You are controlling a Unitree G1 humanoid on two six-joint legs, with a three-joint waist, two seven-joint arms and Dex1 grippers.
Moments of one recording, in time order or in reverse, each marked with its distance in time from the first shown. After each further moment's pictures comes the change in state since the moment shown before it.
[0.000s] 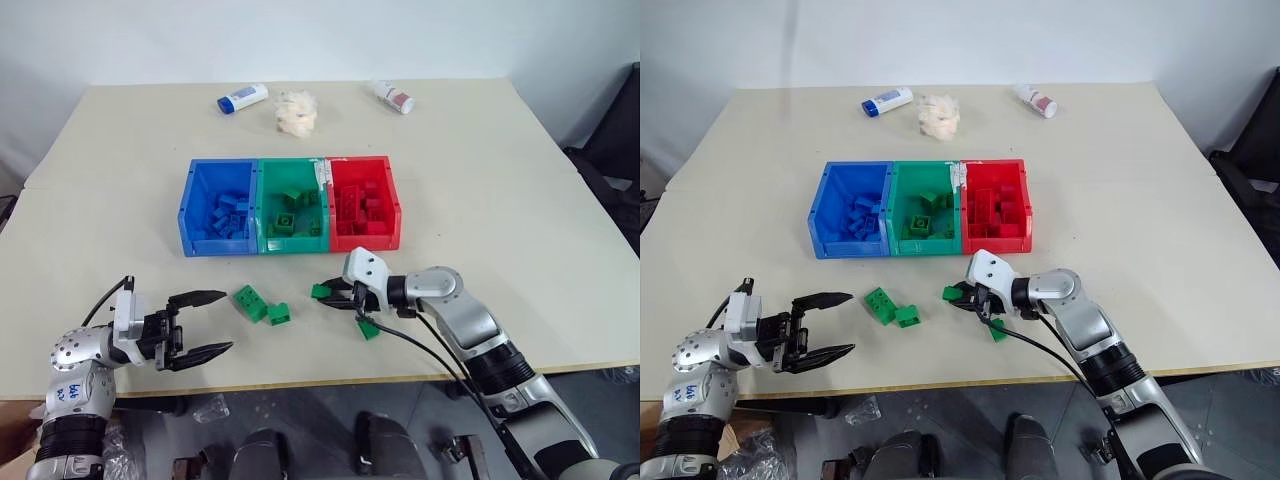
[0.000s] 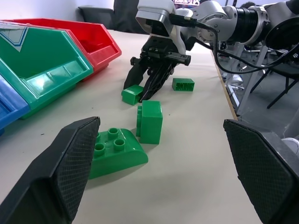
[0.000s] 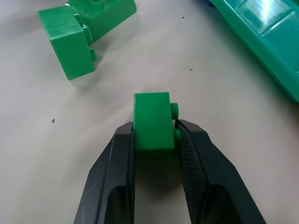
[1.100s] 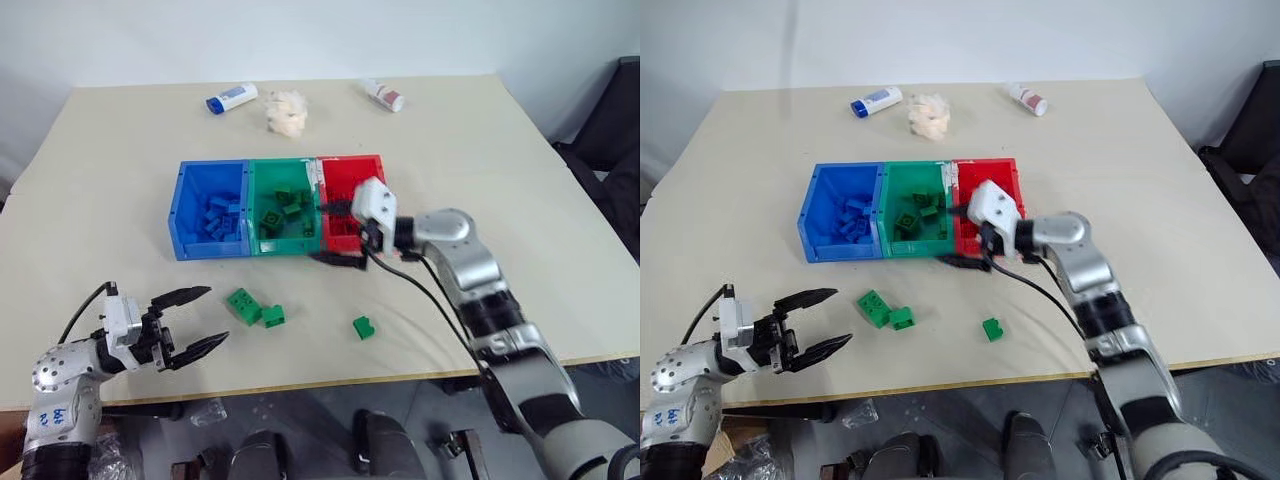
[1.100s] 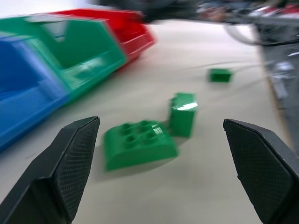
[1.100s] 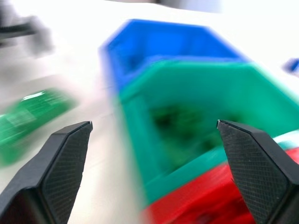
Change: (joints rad) left arm 0.179 0.020 0.079 -0.204 0.061 0.009 0.290; right arm -0.216 0.005 -0.131 0.218 0.102 -0.220 0.184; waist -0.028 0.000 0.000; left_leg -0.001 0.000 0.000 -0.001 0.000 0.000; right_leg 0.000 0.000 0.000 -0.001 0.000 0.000
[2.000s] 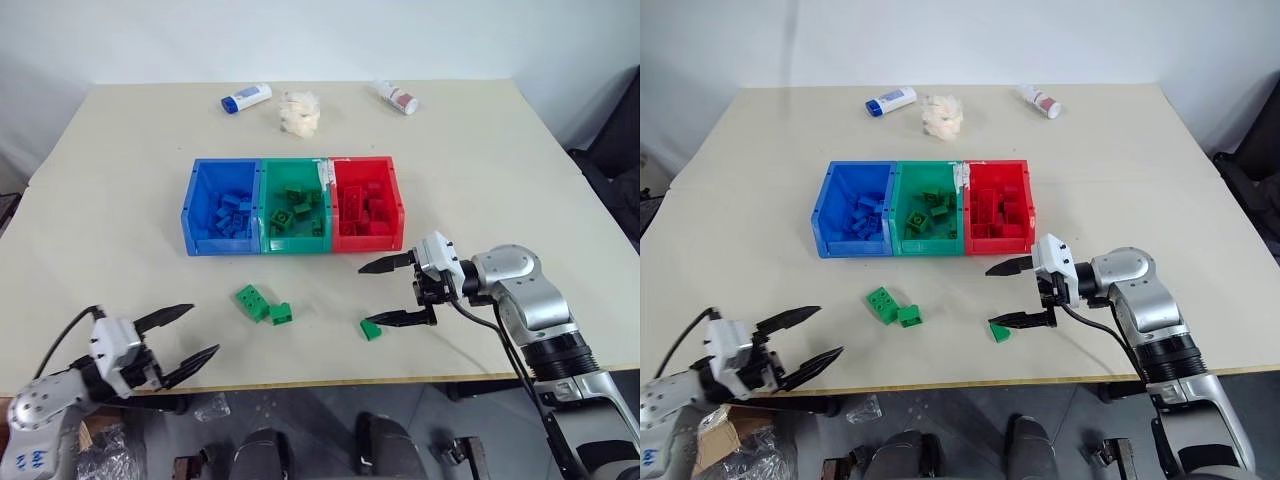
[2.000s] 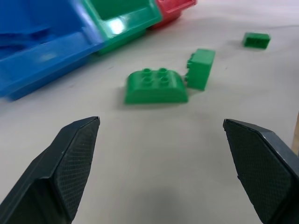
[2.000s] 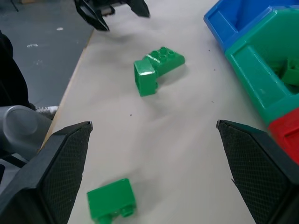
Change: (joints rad) left arm 0.155 -0.018 0.005 -0.166 0.085 0.057 0.180; right arm 0.223 -0.221 -0.044 -0.151 0.155 0.045 0.270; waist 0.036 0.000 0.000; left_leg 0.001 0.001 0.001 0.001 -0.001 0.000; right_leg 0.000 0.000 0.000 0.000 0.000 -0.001
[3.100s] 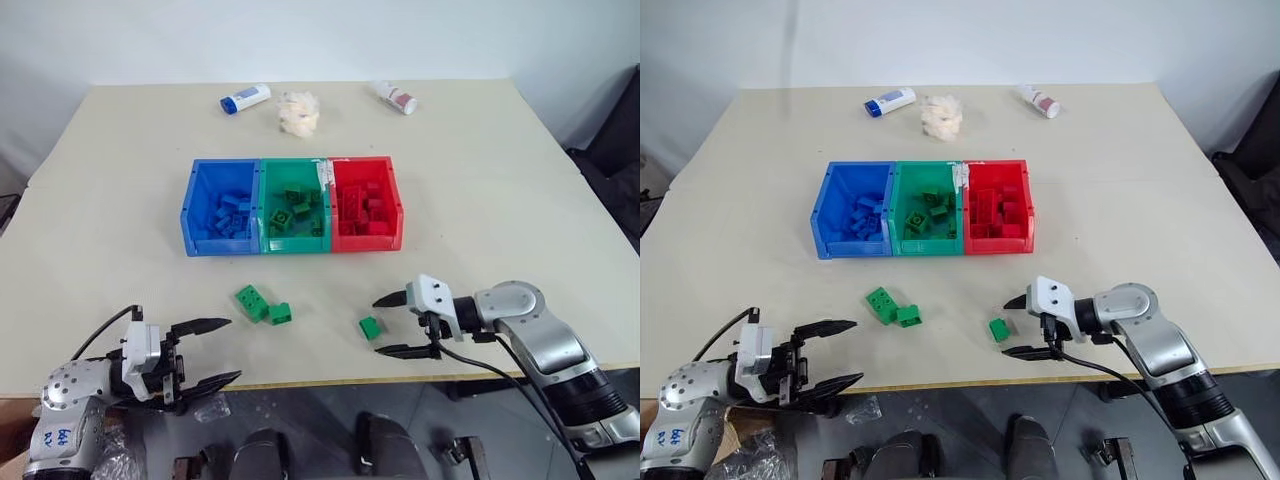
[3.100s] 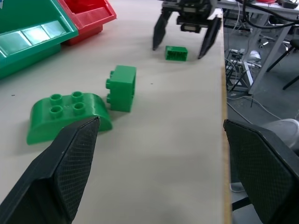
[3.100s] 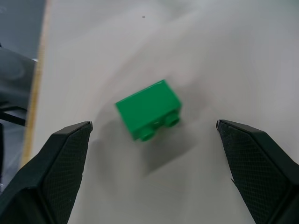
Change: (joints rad) left arm -0.032 0.021 -0.091 0.051 -0.080 -0.022 -0.272; right arm 0.182 -0.095 0.079 -0.206 -0.175 0.114 -0.214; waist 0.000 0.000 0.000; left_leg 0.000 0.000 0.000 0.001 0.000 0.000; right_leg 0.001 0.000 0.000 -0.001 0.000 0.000
